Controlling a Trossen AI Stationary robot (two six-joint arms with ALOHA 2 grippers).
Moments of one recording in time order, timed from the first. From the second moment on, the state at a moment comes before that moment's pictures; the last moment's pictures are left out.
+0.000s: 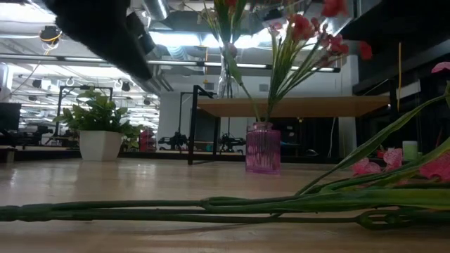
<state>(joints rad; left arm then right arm) -0.51 1.53 0.91 -0.21 -0.31 -0.40 0.66 1.16 0.55 0.14 0.70 0.30</state>
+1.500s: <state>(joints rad) -0.68 2.02 1.43 -0.53 -0.35 -0.56 0.66 1.24 0.55 0.26 0.70 0.23</state>
